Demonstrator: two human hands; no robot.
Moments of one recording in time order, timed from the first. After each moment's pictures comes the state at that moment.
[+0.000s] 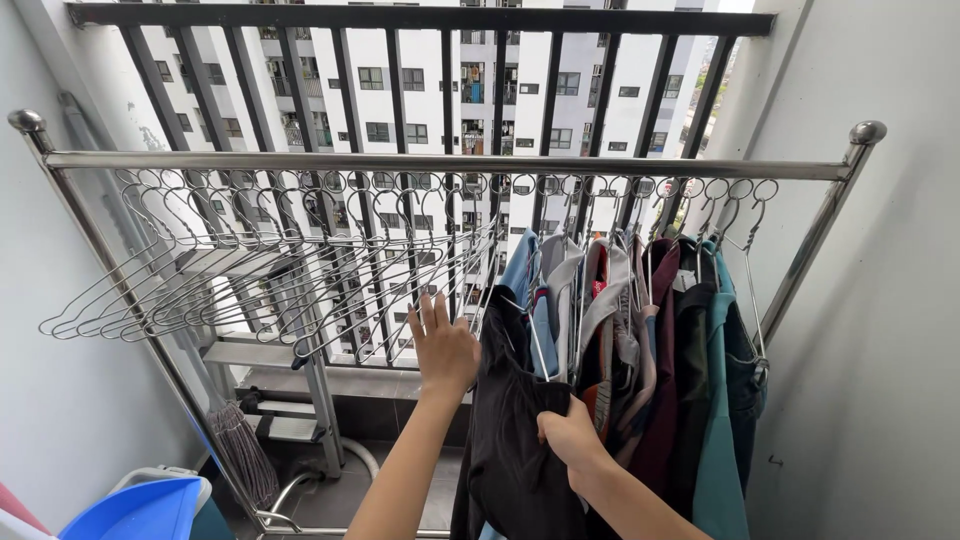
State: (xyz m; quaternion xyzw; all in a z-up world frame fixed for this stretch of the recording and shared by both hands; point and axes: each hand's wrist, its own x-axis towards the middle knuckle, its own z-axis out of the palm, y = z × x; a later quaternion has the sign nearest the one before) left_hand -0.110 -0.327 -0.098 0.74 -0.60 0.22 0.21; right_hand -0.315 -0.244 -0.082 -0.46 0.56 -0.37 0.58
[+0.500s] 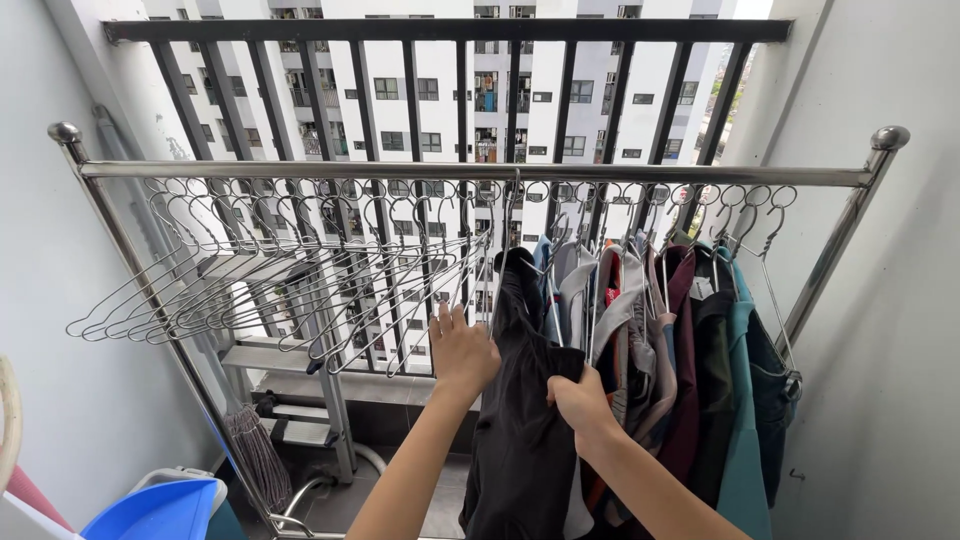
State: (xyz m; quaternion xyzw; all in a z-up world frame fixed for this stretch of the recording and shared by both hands) left_hand -0.114 -0.328 -0.080 0.76 -0.62 0.09 0.18; right_hand -0.300 -0.262 -0.041 -0.46 0.52 -0.44 0.57
